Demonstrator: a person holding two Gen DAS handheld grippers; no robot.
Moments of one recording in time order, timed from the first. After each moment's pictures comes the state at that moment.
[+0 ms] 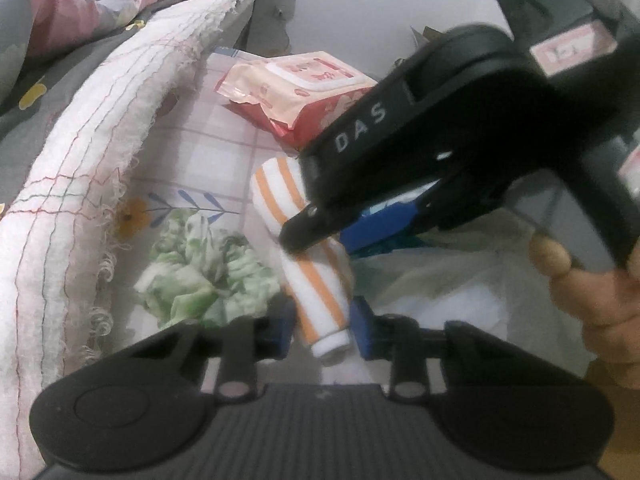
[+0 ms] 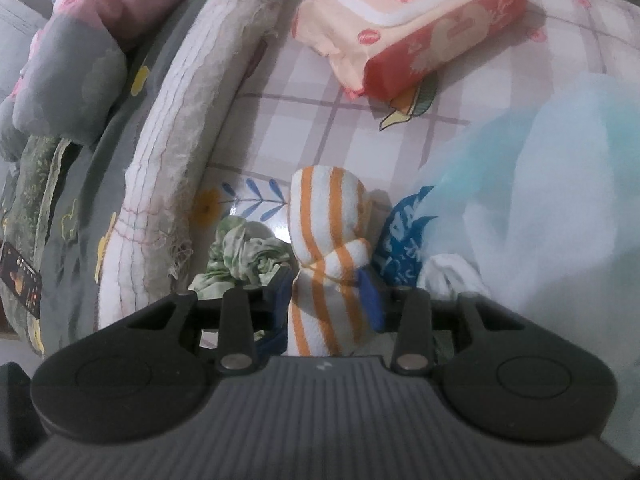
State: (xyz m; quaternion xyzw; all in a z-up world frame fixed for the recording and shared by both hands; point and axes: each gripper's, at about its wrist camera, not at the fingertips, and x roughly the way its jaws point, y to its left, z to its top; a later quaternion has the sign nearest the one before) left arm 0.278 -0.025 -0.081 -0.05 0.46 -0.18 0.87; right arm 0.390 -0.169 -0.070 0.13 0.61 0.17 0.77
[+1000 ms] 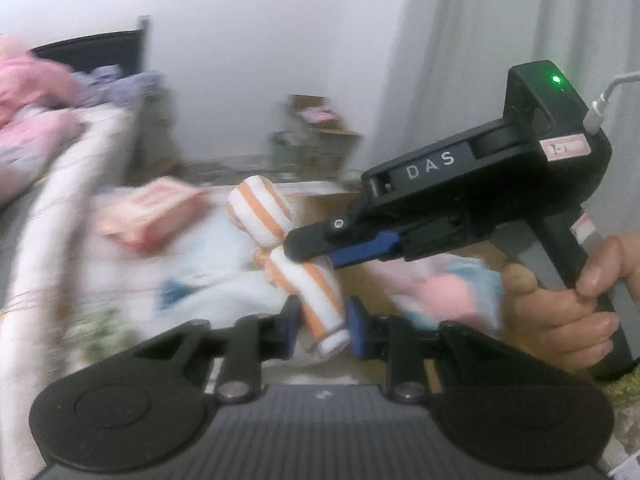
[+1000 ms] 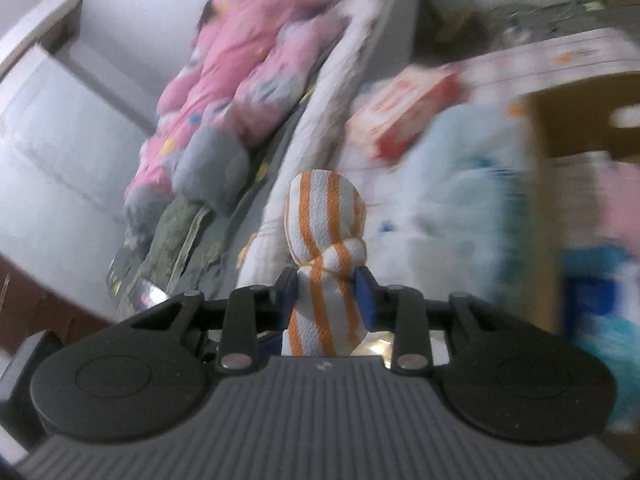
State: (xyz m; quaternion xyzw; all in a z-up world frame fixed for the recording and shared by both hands) left arm 0.109 -0.117 0.044 0.02 0.31 -0.34 0.89; right arm 0.170 -0.333 0.052 0.28 0.41 0.22 0.84
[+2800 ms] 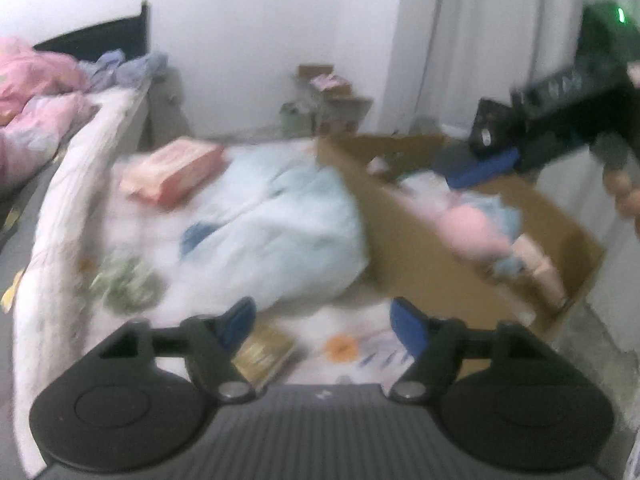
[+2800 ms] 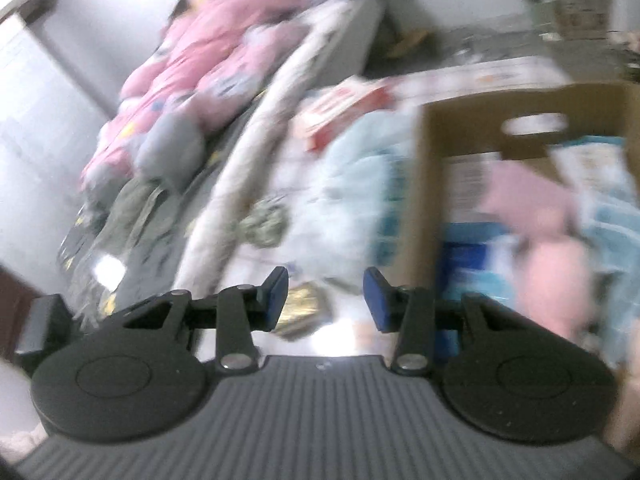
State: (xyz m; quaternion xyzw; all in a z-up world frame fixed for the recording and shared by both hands) left arm 0.093 -0.073 0.005 0.07 0.36 -0.30 0.88; right arm 0.115 -0.367 0.070 0.20 0.43 0.18 0.86
